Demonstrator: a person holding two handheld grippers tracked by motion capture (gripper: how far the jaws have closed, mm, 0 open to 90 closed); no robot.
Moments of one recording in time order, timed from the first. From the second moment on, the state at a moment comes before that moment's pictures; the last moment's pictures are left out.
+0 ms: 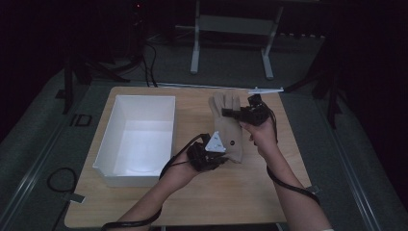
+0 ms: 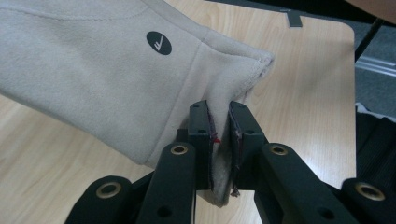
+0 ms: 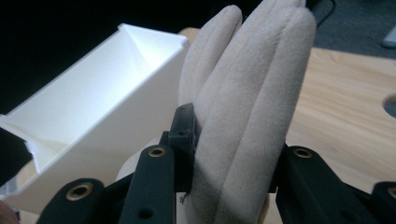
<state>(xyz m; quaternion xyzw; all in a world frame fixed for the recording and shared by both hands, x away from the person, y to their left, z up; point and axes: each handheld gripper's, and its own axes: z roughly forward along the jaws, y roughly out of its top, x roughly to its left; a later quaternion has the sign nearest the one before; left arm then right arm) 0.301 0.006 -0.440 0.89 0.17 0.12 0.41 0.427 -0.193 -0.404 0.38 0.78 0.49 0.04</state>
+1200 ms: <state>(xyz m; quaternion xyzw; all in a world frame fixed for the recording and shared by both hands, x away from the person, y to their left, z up) 0.278 0.134 -0.405 0.88 0.23 0.15 0.39 0.430 -0.050 -0.367 0.31 0.80 0.52 -0.01</state>
